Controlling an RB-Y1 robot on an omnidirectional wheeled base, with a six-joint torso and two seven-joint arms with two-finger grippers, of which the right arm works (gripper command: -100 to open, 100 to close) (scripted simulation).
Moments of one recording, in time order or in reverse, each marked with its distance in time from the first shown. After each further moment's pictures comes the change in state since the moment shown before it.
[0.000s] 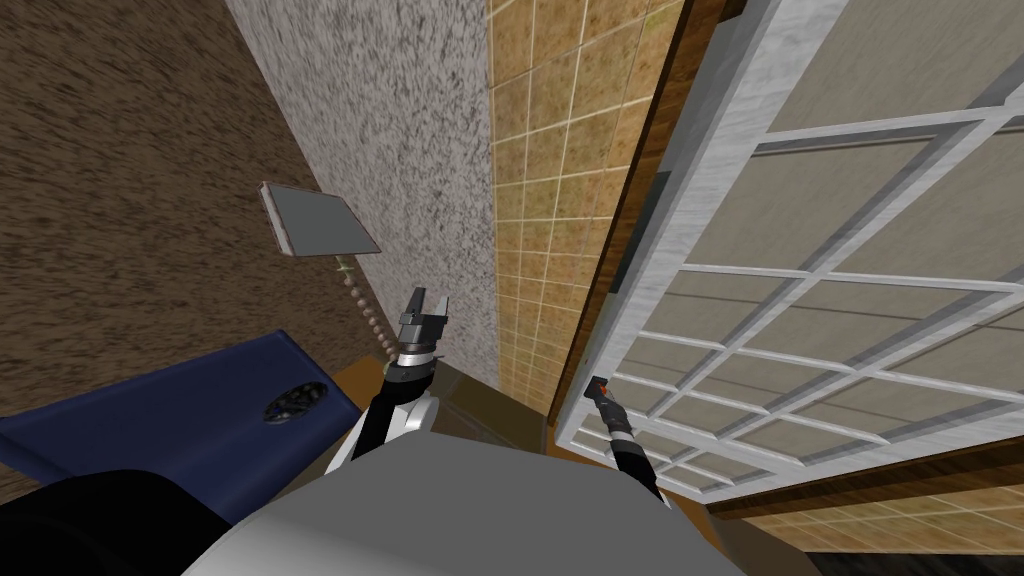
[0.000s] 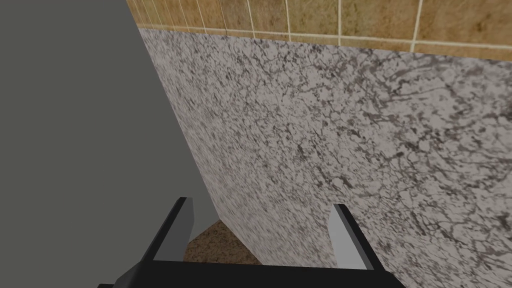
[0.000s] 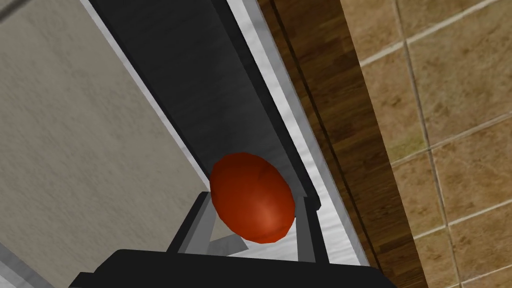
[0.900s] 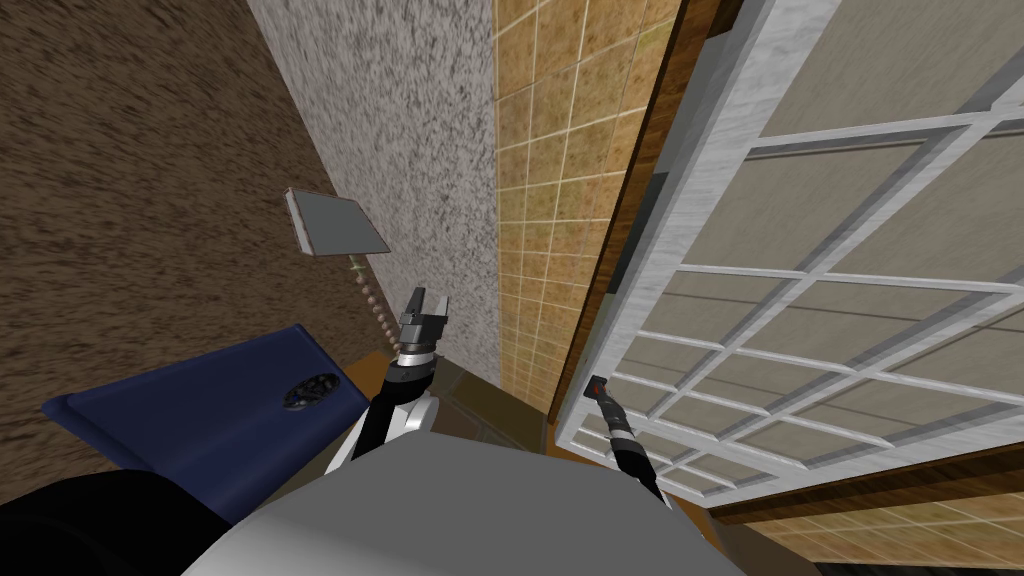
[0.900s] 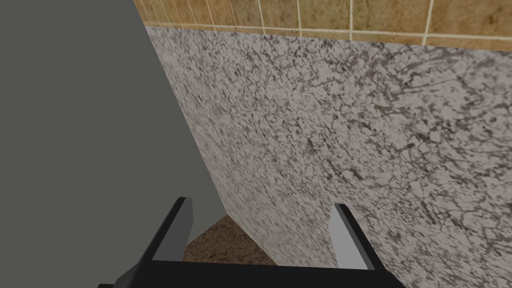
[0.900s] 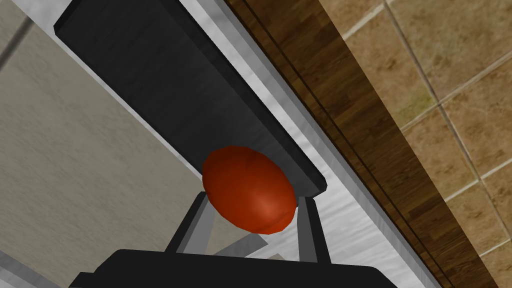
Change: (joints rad) arm -0.013 -0.005 0.008 0.015 -0.030 -0.003 -0.215
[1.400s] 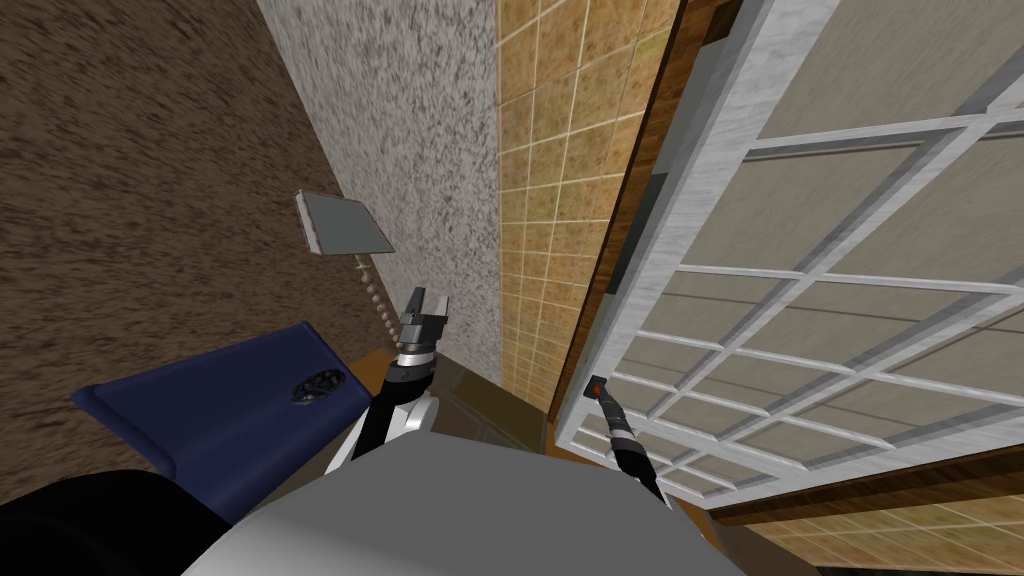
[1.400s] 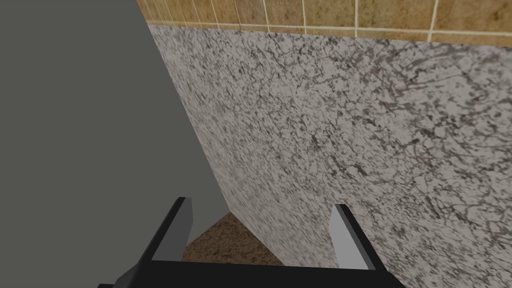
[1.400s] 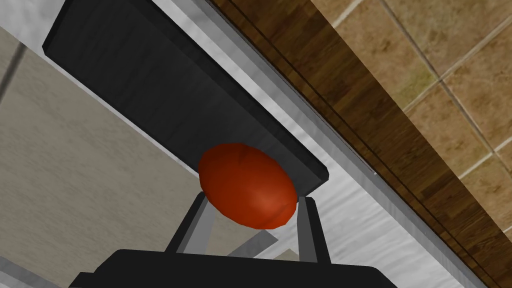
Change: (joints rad) arm -0.010 -0.003 0.005 0.019 -0.016 -0.009 -0.112
